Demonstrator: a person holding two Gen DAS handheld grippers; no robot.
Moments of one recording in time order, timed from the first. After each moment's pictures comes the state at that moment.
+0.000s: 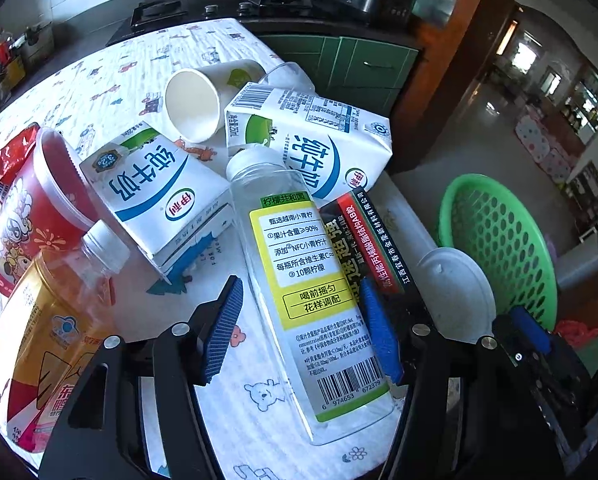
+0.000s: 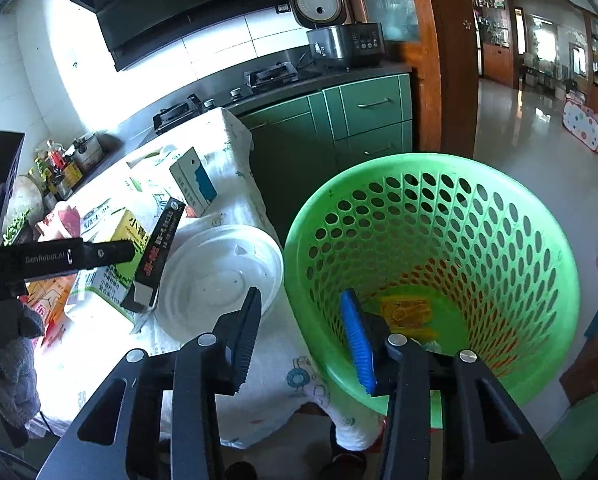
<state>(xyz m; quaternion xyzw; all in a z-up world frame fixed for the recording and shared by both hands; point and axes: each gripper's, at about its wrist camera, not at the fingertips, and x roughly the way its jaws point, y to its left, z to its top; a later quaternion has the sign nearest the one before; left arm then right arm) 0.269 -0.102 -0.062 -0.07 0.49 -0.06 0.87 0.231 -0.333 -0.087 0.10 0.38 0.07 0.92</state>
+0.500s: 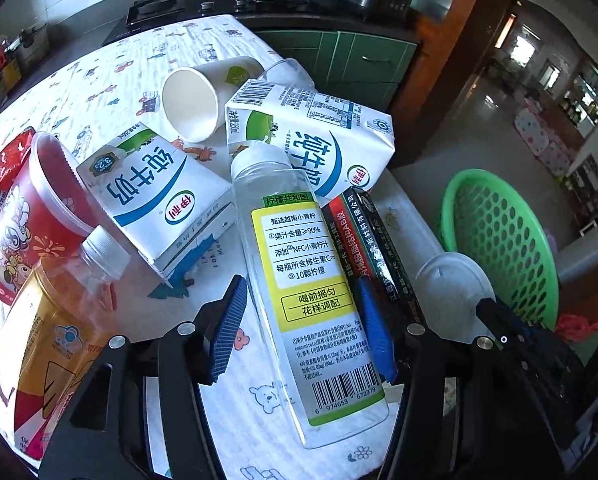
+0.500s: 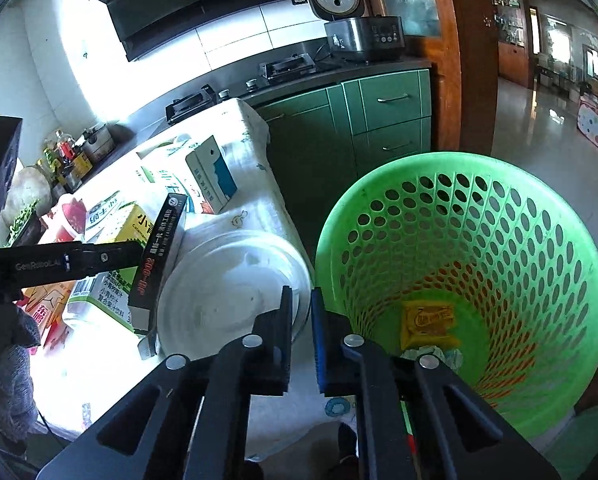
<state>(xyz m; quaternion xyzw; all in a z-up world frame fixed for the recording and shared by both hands) 0.276 -0.103 -0.063 -0.06 0.50 -0.06 0.86 0.250 -0.311 -0.093 0.10 0.39 0.10 0.91</state>
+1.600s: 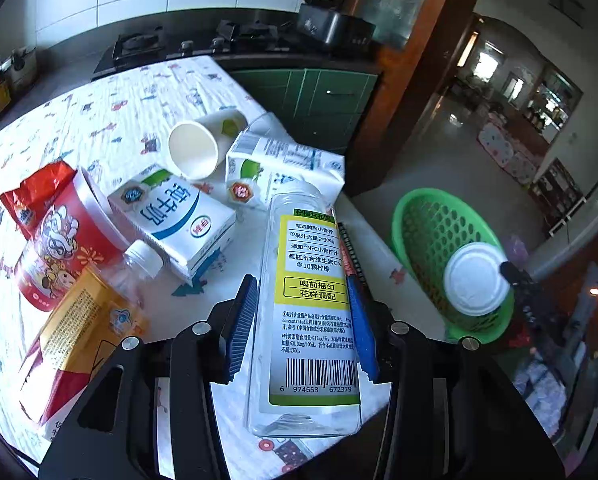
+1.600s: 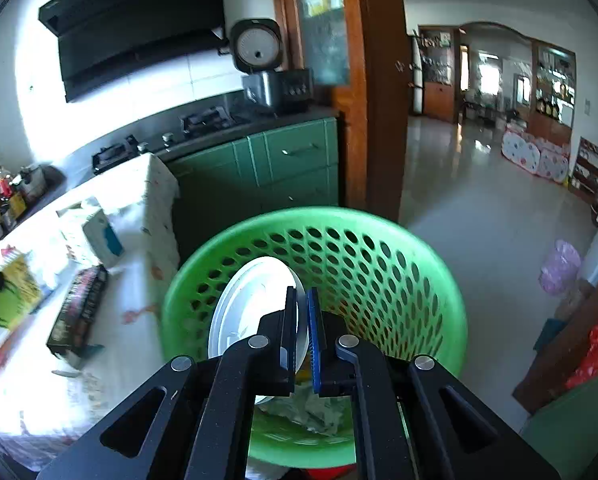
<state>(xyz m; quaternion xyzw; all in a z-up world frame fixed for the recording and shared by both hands) 0.230 -0.084 -0.015 -0.07 0.44 -0.13 0.89 0.222 -0.405 -0.075 0.07 0.32 -0.06 0.94</state>
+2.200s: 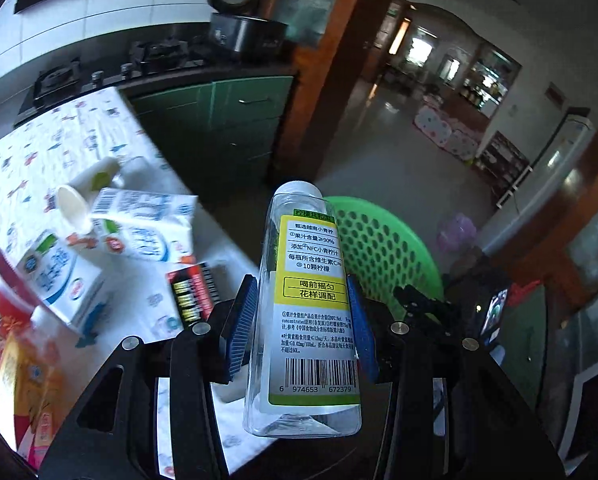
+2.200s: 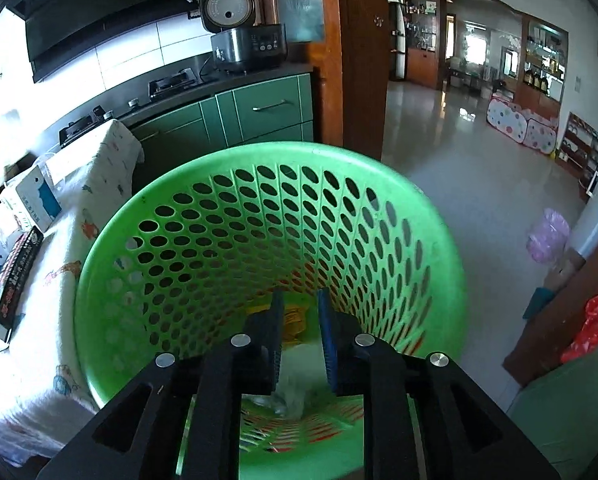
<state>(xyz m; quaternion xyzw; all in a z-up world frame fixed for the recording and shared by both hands) 0.247 -0.177 0.013 -0.04 0.42 -0.25 0.87 0.241 -0.439 -0.126 0.08 0.38 -0.08 0.92</state>
